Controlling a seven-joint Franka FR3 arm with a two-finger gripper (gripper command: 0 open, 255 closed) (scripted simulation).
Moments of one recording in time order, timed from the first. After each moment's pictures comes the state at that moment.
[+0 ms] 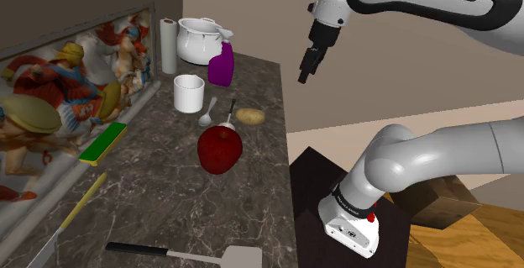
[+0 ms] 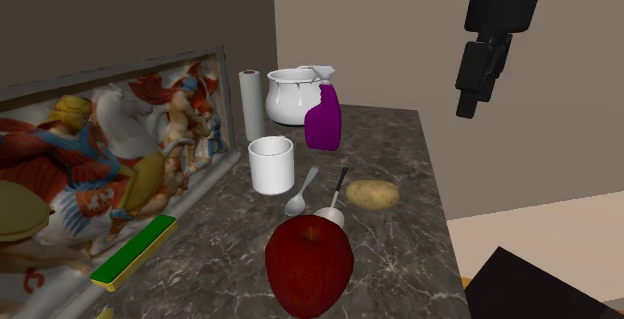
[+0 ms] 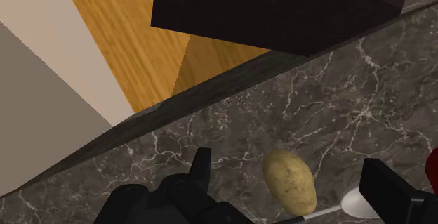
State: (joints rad) arm 0.02 -0.77 0.00 -2.40 -0.03 1.62 -0.13
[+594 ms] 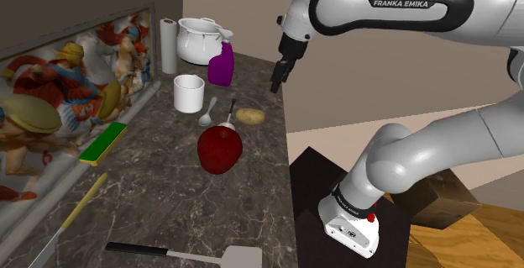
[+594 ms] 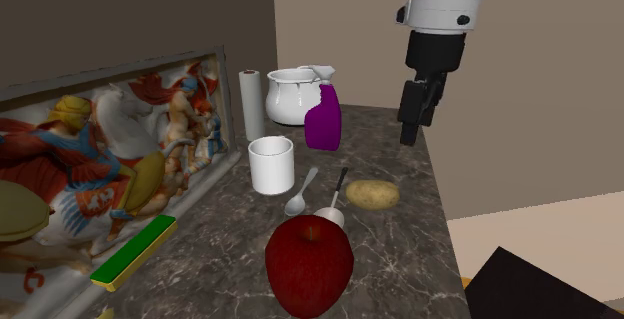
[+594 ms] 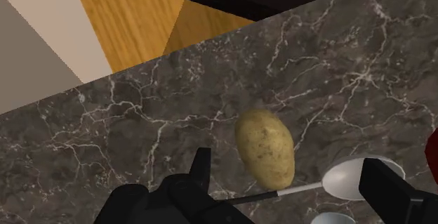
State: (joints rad) arm 0.08 -0.61 0.04 -2.44 0.01 1.86 -0.15
